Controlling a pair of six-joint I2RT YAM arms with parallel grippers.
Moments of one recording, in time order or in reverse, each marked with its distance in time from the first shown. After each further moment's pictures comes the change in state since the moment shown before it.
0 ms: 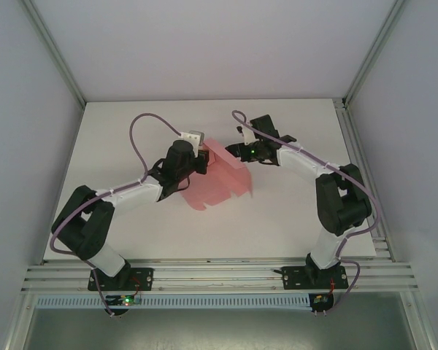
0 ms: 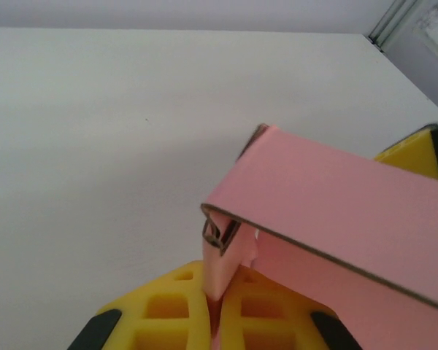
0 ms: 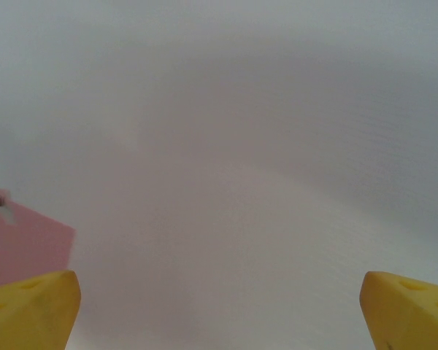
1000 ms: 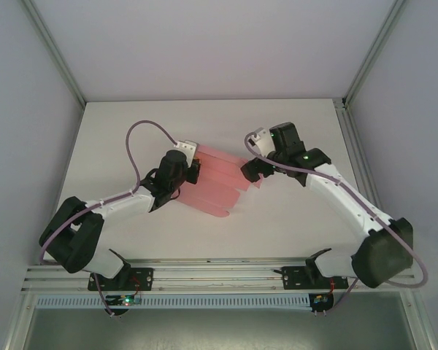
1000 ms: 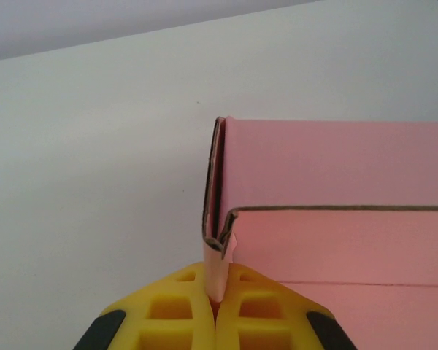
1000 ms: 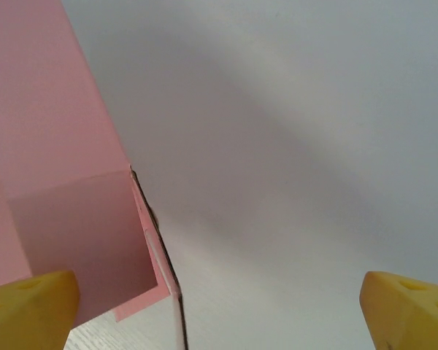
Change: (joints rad) left arm -0.007 -0.106 -0.122 -0.011 -0.106 0.172; right arm 0.040 -0.421 -0.129 -0.263 0.157 -0.363
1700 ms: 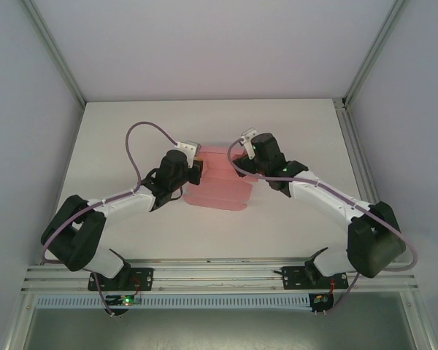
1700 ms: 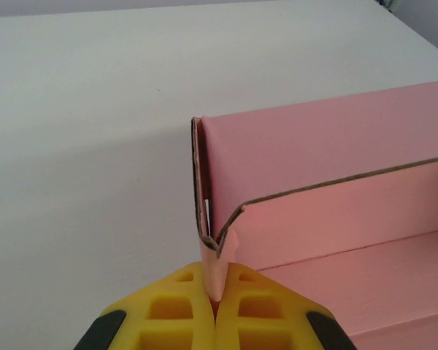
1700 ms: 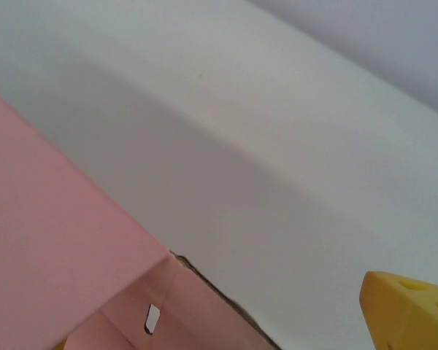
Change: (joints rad) left arm 0.003 0.019 0.000 0.021 0.106 -0.103; right arm 0.135 0.050 -0.164 0.445 0.369 0.073
